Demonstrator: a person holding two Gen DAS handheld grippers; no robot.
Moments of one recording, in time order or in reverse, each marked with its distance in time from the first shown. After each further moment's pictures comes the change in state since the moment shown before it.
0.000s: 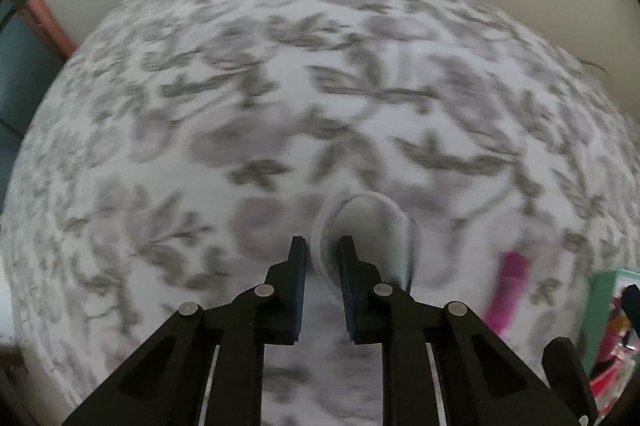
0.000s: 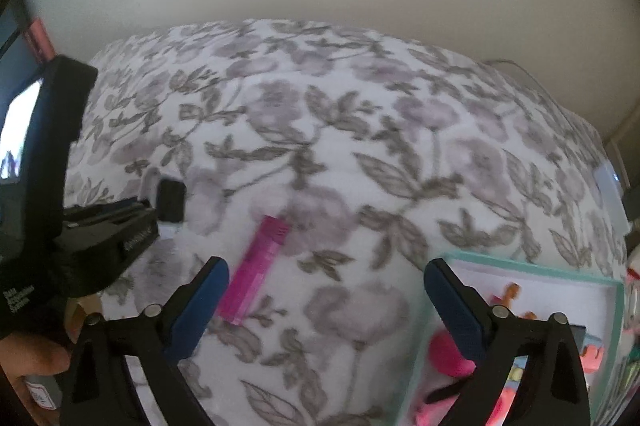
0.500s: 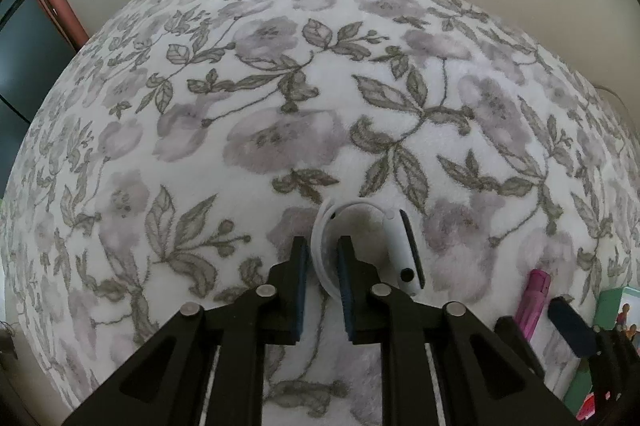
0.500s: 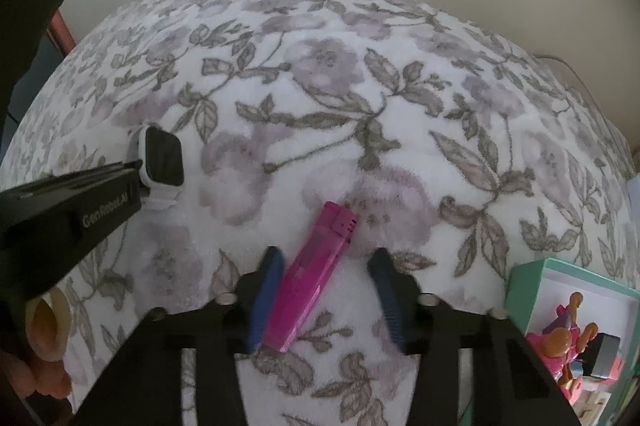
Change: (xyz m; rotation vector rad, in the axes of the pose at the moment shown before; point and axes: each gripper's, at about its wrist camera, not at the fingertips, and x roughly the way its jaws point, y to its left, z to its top) left arm 0.005 0.020 0.004 -0.053 -0.021 -0.023; right arm 0.042 0.034 -0.004 -0.045 0.071 0.021
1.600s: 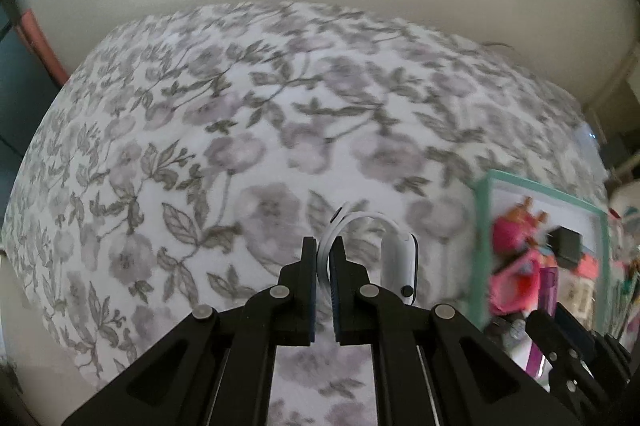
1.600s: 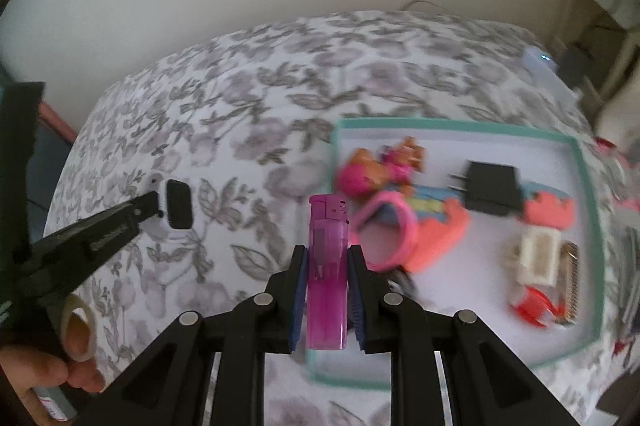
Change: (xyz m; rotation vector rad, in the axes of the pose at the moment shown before) left arm -0.132 -0.068 -0.095 0.142 -0.057 -0.118; right arm -0.141 -0.108 -0.111 0.312 -0.044 0.059
